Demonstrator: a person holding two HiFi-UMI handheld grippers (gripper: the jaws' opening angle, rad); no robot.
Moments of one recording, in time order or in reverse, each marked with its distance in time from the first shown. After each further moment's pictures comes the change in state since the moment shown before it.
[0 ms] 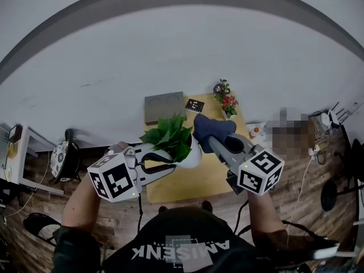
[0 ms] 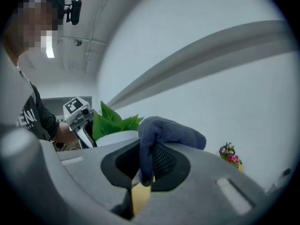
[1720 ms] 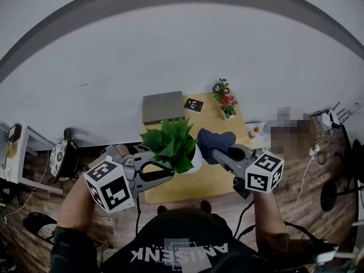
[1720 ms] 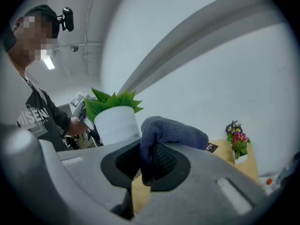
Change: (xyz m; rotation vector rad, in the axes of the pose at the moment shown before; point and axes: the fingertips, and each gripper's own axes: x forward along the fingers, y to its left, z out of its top) left arm 0.006 -0.016 0.007 0.201 0.046 -0.052; right arm -0.017 -0.018 -0.056 0.113 0.113 0.127
